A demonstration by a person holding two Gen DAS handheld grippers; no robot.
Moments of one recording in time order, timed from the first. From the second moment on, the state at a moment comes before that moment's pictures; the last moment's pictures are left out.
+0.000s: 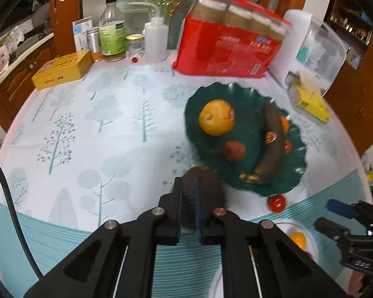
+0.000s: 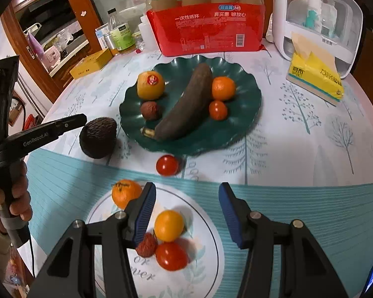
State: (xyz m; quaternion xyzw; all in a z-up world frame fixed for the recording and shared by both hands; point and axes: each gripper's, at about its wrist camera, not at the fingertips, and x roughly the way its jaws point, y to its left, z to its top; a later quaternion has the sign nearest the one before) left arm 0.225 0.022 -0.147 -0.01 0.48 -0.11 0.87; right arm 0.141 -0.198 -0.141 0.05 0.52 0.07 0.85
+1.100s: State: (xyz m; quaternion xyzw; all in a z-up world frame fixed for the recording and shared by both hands) left arm 0.230 -0.026 -0.178 0.00 0.51 -0.13 0.85; right arm 0.148 -0.200 -0.169 0.07 0.54 0.10 0.83
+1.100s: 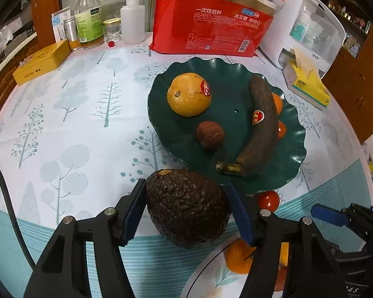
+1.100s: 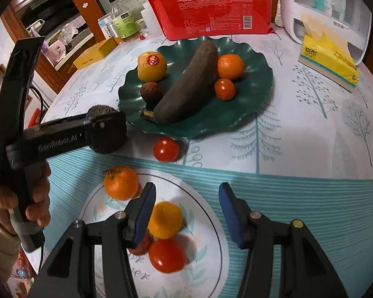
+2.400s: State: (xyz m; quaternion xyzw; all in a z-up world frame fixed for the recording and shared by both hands) left arm 0.295 -0.093 -0.142 0.04 0.46 -0.18 0.87; right arm 0.193 -0.182 -0.193 0.10 0.53 0.10 0.84
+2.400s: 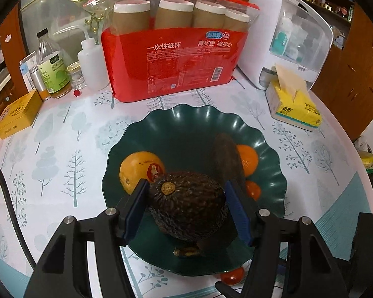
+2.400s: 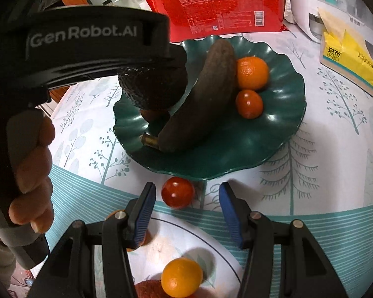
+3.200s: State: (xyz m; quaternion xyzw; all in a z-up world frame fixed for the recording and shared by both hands) left arm 0.245 -0.054 -0.115 0.03 0.45 -0.13 0.88; right arm 0.179 -0.164 -0.190 0.04 0.53 0.09 0.84
